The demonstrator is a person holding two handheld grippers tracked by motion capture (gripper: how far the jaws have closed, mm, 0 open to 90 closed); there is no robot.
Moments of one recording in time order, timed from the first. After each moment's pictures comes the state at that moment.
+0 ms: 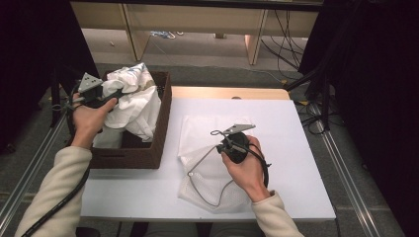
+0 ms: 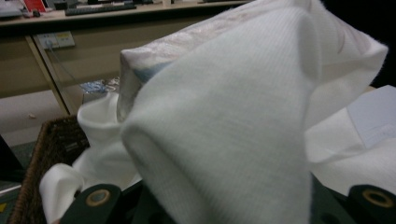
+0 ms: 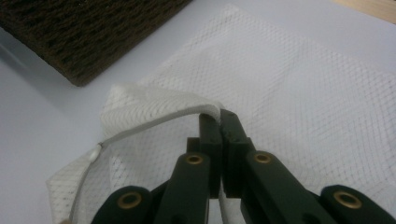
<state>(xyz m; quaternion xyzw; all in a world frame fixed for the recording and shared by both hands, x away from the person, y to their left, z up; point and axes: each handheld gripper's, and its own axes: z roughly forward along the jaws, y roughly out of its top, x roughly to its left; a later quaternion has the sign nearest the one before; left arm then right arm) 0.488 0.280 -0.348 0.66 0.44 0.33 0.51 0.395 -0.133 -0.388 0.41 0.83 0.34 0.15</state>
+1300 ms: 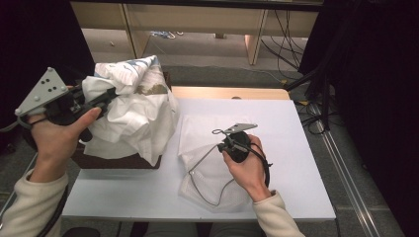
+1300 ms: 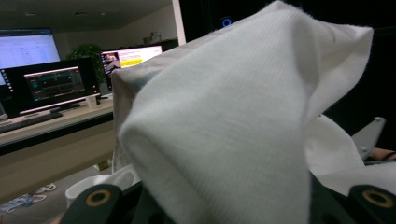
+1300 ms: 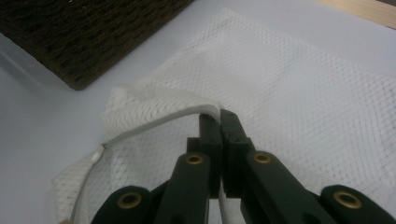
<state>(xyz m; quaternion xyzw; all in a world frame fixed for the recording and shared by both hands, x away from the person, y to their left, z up) 0.349 0.237 -0.237 0.64 0.25 0.32 0.65 0.396 -0.135 -0.387 0.41 0.83 0.35 0.15</state>
